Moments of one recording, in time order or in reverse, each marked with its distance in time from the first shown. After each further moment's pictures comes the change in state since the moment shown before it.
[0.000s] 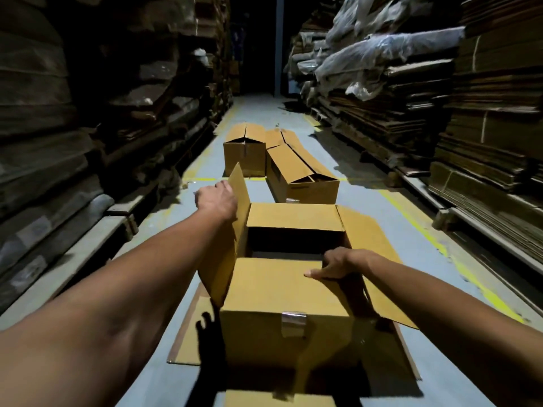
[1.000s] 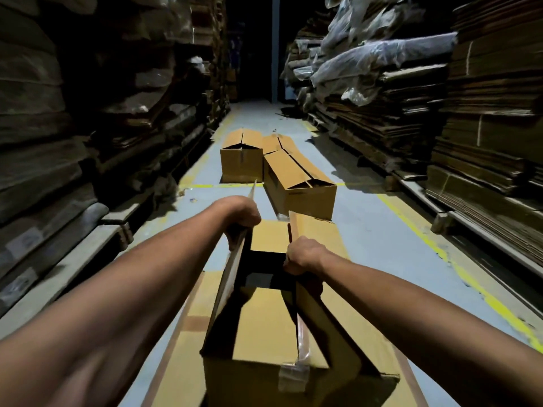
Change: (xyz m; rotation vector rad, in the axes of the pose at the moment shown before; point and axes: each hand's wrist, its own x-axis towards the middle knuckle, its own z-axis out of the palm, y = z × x) left_hand -0.025 0.039 -0.053 -0.522 -0.526 0.079; right_hand 0.002 -0.082 -0.033 0.211 0.215 0.083
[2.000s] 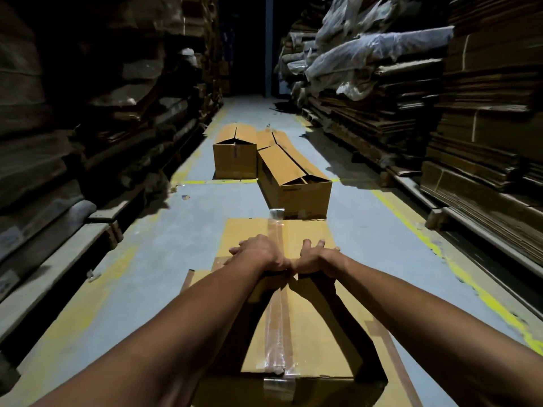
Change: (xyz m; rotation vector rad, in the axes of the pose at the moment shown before) left_hand 0.078 0.021 0.134 0.057 0.107 -0.145; right_hand 0.016 0.037 0.012 -0.031 -0.174 0.172
